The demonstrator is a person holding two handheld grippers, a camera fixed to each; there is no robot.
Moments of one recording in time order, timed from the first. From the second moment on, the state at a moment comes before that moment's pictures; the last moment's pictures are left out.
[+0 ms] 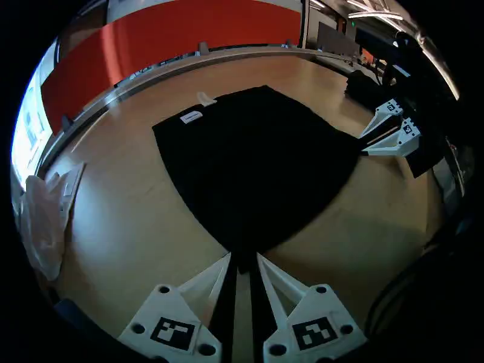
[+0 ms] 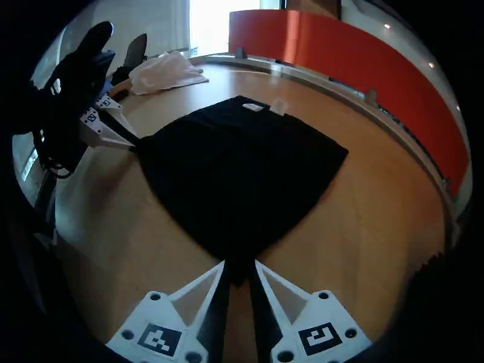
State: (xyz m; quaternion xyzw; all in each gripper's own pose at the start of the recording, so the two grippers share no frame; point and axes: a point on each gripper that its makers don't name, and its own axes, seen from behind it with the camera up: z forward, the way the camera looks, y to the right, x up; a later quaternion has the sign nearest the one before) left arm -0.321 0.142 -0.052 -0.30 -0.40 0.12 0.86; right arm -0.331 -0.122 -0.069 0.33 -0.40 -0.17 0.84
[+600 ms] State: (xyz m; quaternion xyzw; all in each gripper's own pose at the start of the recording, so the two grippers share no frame) left arm -0.273 0.143 -0.074 -0.29 -0.40 0.08 0.87; right arm -0.283 -0.123 -0.076 0.33 -0.37 -0.17 0.85
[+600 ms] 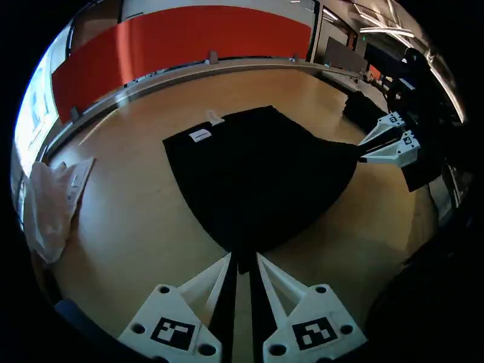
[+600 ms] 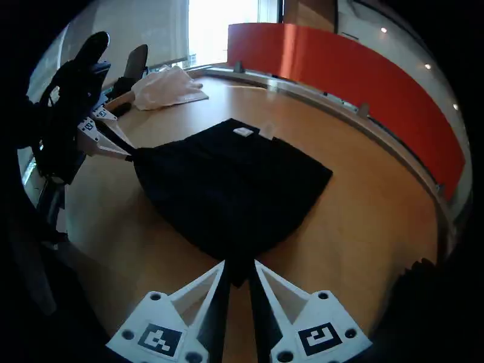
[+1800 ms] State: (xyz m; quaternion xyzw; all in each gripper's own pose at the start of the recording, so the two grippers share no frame) left arm -0.178 0.145 -0.100 -0.28 -0.38 0.04 0.88; right arm -0.181 -0.123 -0.101 0.35 -0.32 -0.15 0.86
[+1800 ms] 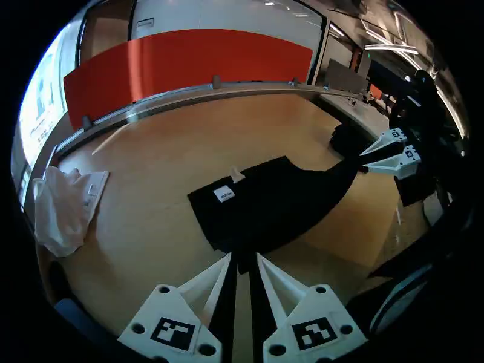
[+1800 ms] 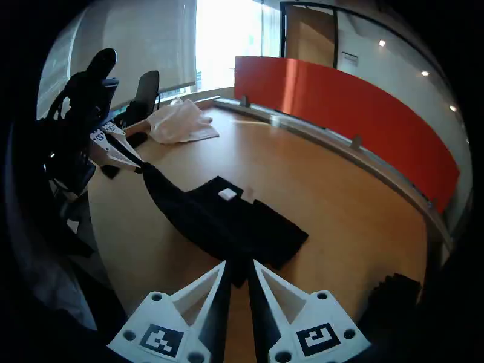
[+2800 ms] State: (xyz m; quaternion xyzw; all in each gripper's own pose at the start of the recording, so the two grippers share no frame) left arm -0.176 0.152 -0.090 -0.29 -0.38 0.03 0.88; right arm -0.187 -0.114 -0.095 0.35 -0.35 -0.15 0.86
